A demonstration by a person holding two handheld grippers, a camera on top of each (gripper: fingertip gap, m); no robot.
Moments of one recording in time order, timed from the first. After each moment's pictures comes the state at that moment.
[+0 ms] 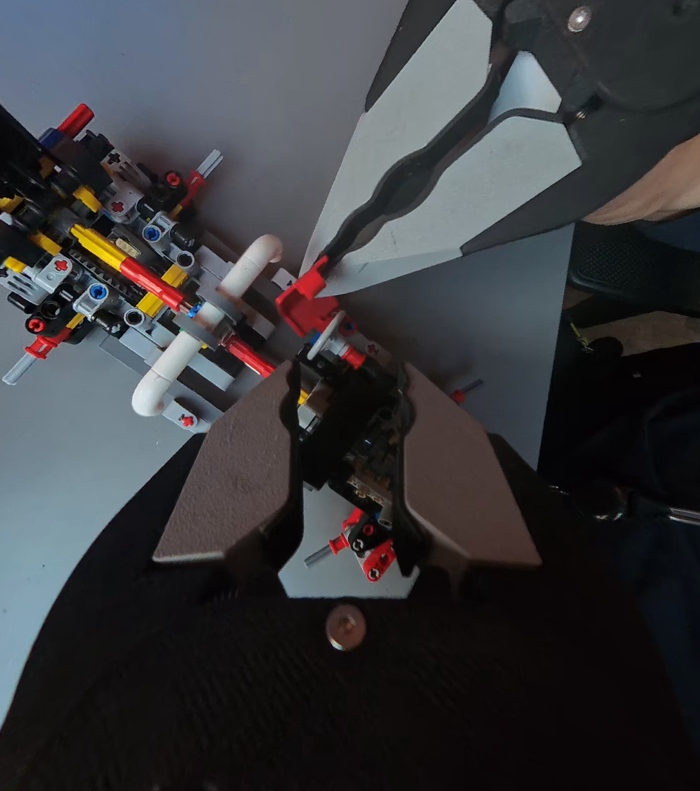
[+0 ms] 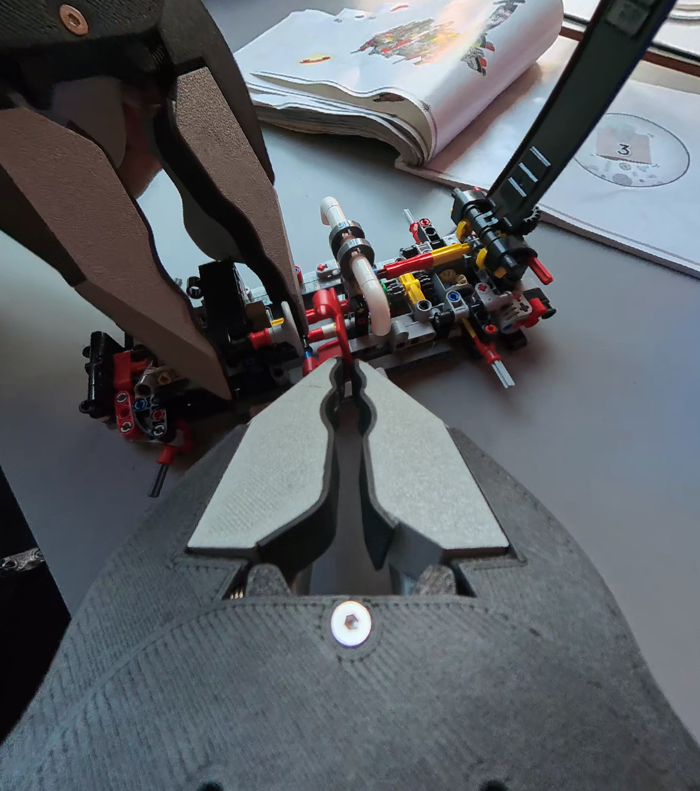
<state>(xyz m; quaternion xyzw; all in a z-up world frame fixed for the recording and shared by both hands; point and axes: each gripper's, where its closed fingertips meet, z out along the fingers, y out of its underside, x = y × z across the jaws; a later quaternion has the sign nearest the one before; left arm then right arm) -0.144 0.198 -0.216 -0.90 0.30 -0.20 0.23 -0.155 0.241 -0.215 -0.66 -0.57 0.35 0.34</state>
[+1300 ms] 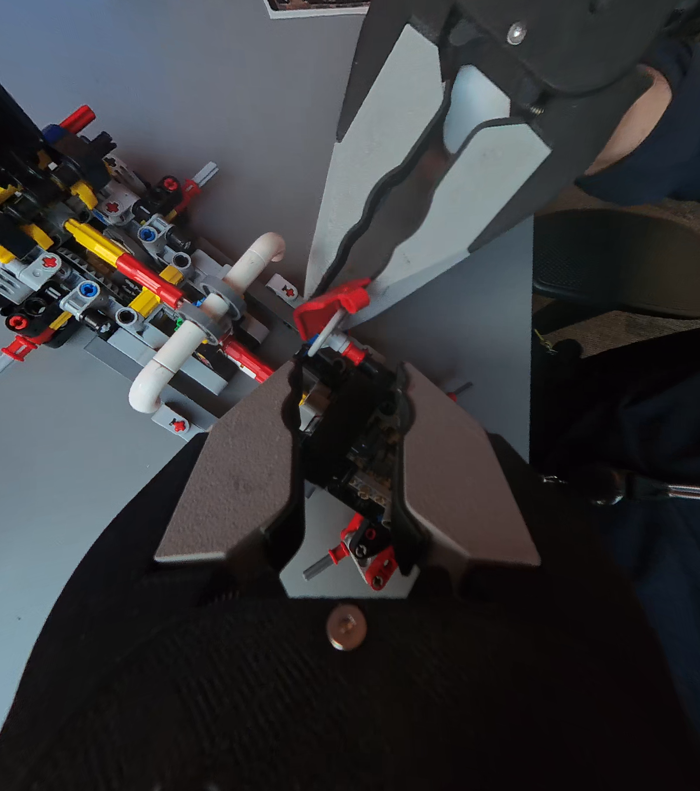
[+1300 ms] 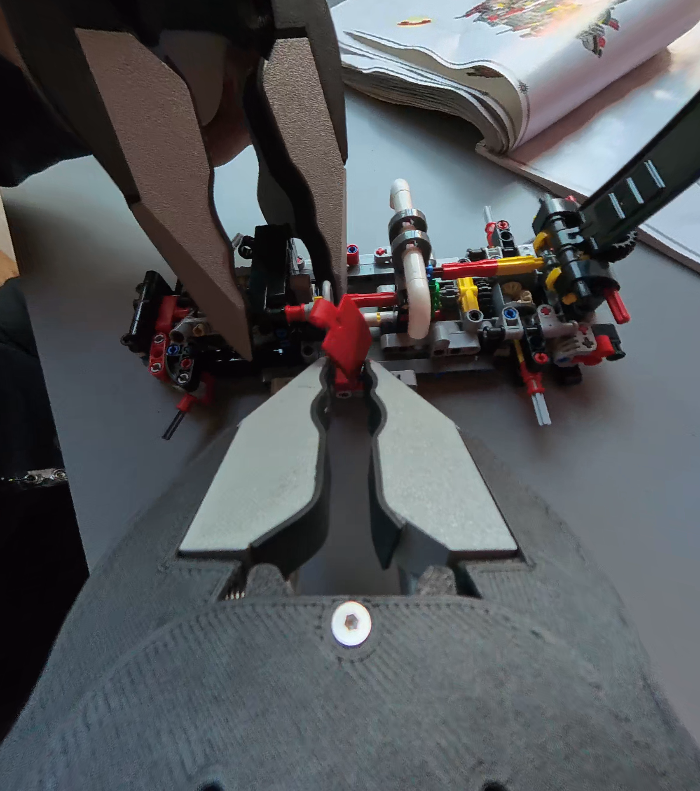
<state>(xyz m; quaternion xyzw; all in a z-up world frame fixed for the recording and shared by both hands) -0.147 0.205 -0.215 -0.88 0.32 -0.26 0.25 -0.152 0.227 -0.221 -0.60 -0.65 0.38 0.29</state>
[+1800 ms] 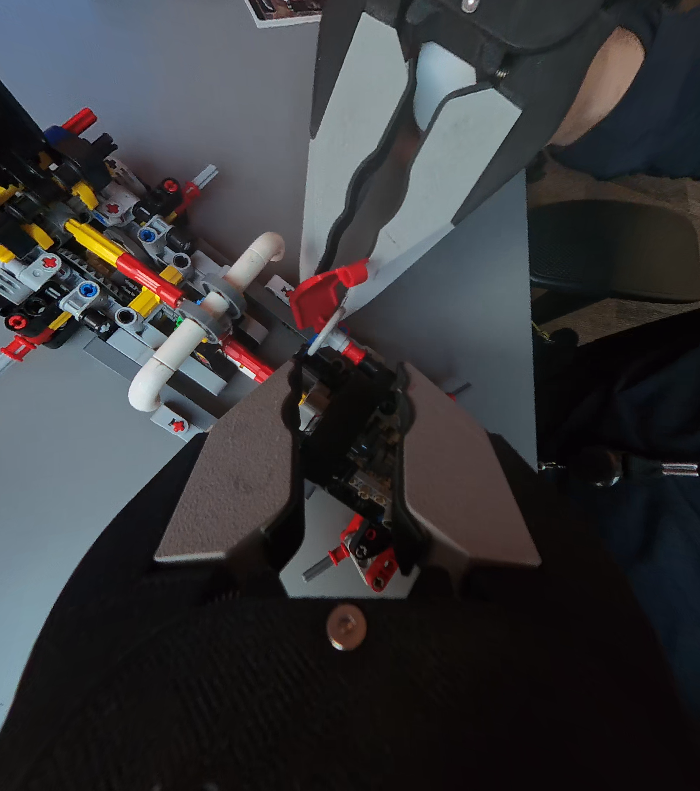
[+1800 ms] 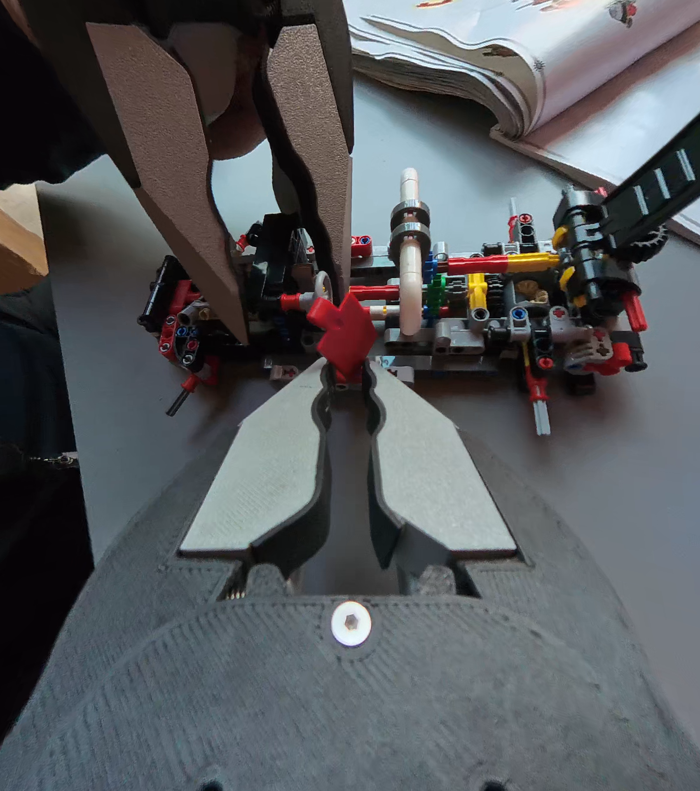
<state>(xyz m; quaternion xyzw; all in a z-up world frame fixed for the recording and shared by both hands) -0.148 0.208 -0.215 -0.86 0.34 -0.27 0.25 -0.149 0.233 -0.224 -0.59 -0.65 0.40 0.25</state>
